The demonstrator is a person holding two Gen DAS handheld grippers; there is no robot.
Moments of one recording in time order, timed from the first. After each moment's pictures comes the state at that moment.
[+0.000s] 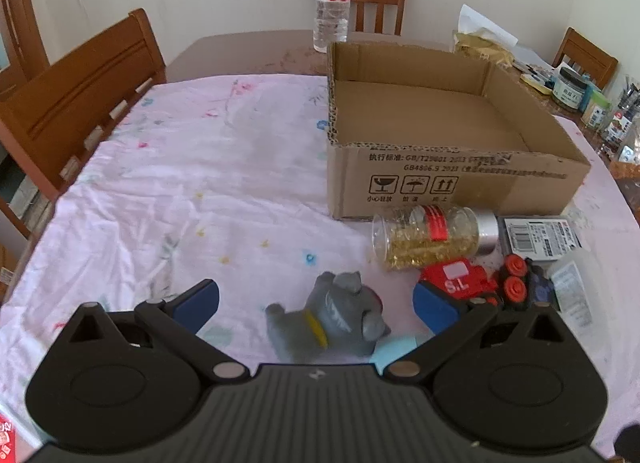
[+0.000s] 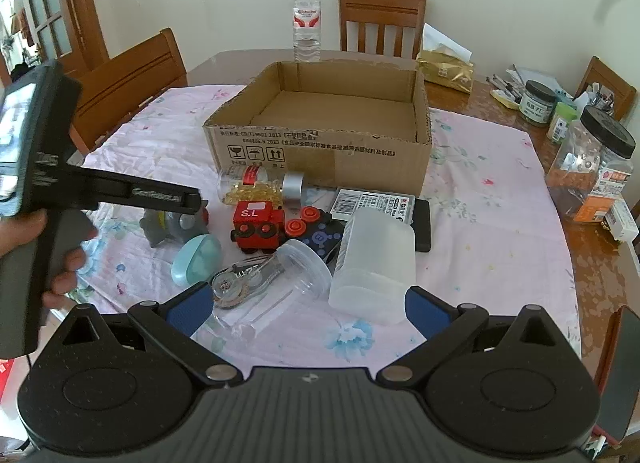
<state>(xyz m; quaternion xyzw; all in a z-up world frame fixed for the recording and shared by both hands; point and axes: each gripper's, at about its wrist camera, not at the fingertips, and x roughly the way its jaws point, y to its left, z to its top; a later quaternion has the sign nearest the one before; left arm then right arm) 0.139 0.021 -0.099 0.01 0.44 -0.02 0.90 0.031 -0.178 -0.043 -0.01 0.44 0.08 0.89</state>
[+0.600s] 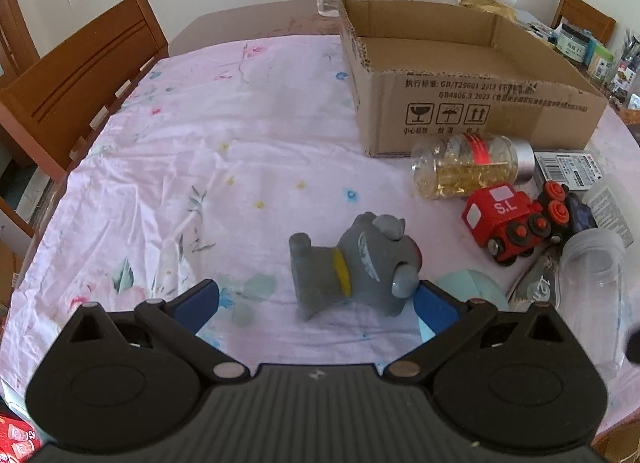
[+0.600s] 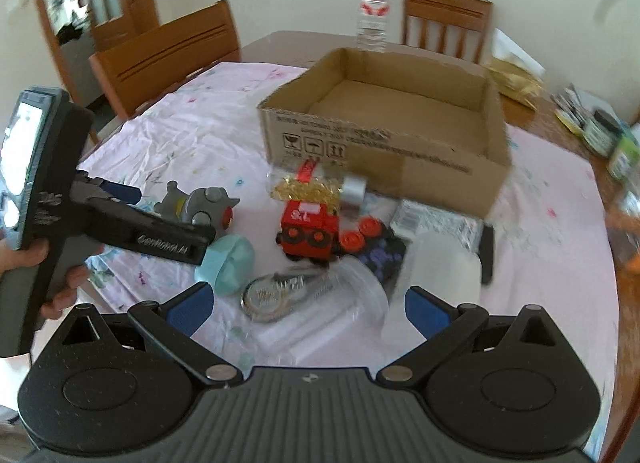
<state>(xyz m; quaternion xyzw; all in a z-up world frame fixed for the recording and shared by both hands) 0.120 0.049 -0.121 0.05 0.47 -0.03 0.88 0.074 -0.146 -0.062 -0.07 0.45 0.18 0.87</state>
